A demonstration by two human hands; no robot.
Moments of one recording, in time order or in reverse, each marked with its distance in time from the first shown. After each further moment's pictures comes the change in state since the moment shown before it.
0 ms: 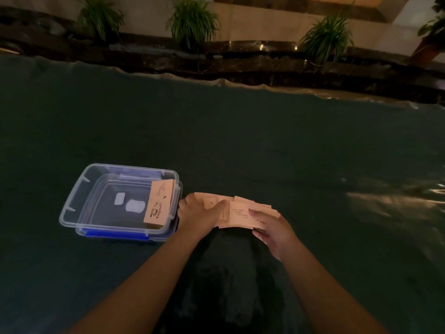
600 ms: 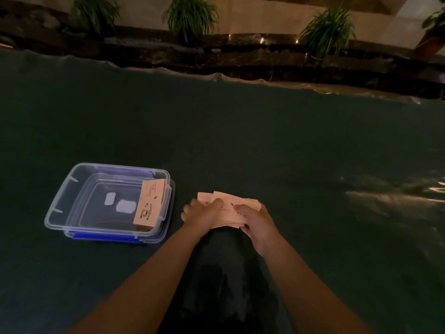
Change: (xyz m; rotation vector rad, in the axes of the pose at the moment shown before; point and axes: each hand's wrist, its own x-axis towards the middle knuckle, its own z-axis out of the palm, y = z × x) left_hand 0.016 0.021 0.030 -0.081 -0.126 -0.167; right_hand 0.007 -0.004 0.030 -0.067 -0.055 -0.063
